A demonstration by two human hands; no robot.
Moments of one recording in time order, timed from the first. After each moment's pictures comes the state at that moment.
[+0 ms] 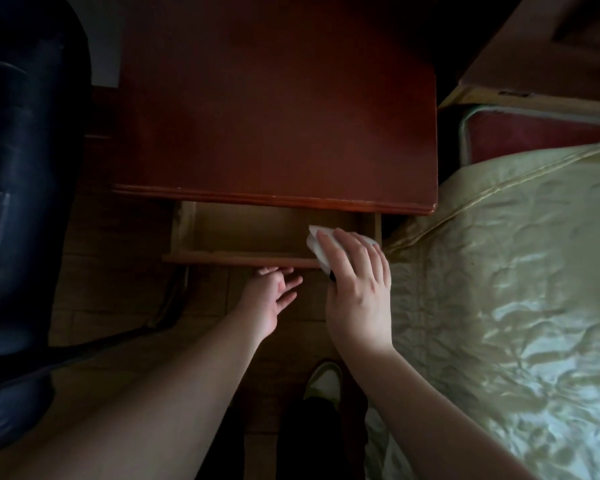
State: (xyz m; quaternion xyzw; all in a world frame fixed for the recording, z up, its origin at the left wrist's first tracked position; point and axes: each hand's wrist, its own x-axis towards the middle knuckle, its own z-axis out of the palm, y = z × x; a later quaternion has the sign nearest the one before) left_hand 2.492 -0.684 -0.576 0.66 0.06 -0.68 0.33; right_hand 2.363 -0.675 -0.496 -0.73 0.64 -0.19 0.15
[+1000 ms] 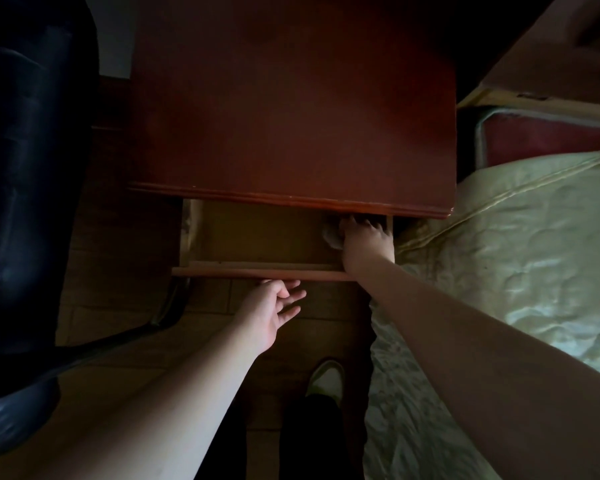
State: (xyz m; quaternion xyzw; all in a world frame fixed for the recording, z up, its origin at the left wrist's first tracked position) left_hand 2.506 -0.666 -0.572 0.64 0.07 -0.70 0.32; right_hand 2.357 -0.770 -0.562 -0.68 0.67 0.20 0.23
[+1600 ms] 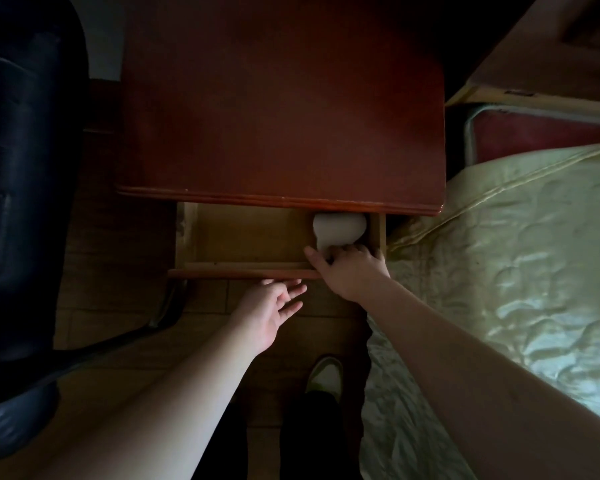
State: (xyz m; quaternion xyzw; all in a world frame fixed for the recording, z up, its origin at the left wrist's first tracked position) left_hand 2.504 -0.668 -0.558 0.62 0.06 -0.72 0.32; right_hand 2.356 -0.741 -0.555 -0.66 0.62 0.29 0.31
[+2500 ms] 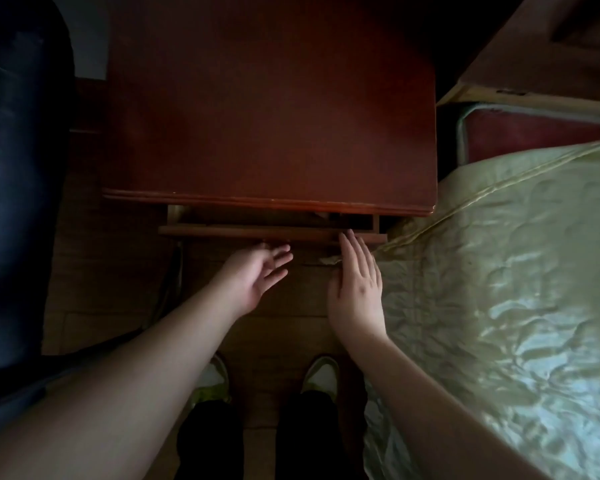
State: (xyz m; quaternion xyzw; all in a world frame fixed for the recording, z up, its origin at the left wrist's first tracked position) left_hand 2.517 -0.722 -0.549 0.62 0.03 -0.72 0.32; right_hand 2.355 -0.678 -0.537 -0.65 0.70 -0.14 0.27
